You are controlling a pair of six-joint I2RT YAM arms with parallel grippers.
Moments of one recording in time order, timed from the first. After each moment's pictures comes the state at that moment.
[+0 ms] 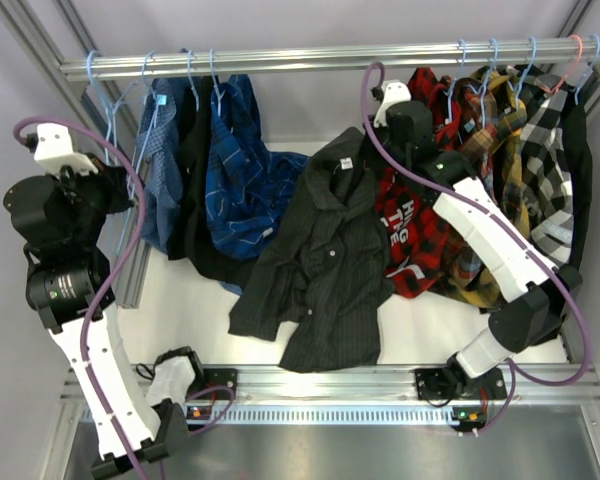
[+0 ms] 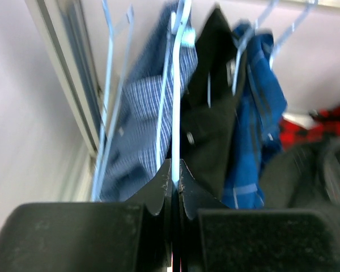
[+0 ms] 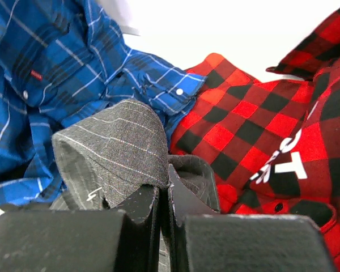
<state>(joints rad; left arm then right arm) 0.35 0.94 1.60 -0.71 0.30 -0.11 0.55 1.56 1.69 -0.52 0.14 0.19</state>
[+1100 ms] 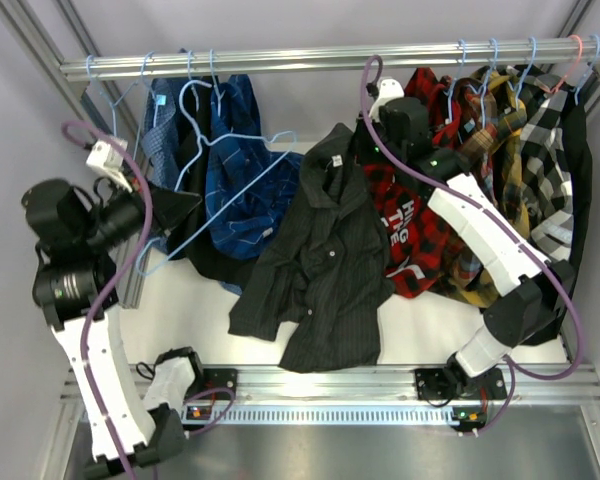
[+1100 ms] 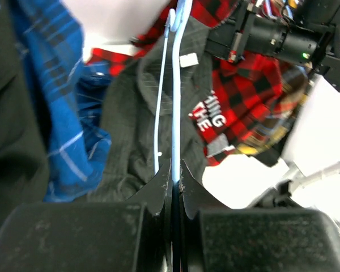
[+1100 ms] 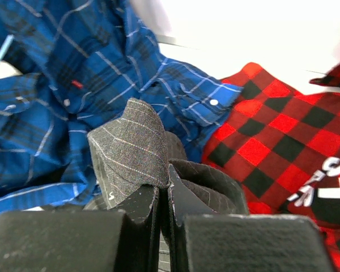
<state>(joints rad) 0.29 0.88 1.54 -0.84 0.94 -0.30 0.53 1.61 1.70 -0.45 0.02 0.26</state>
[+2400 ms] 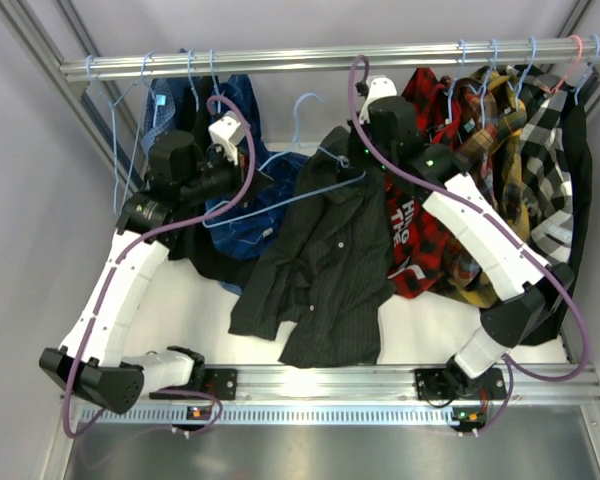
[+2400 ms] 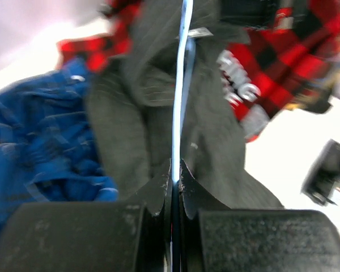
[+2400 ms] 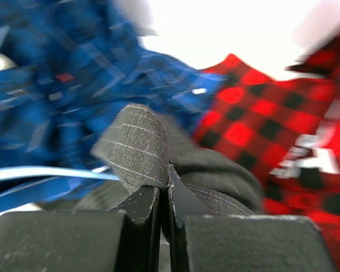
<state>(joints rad) -0.33 1.26 1.51 -0.58 0.57 -0.05 0.64 1.62 1.85 -0.63 0.18 0.27</state>
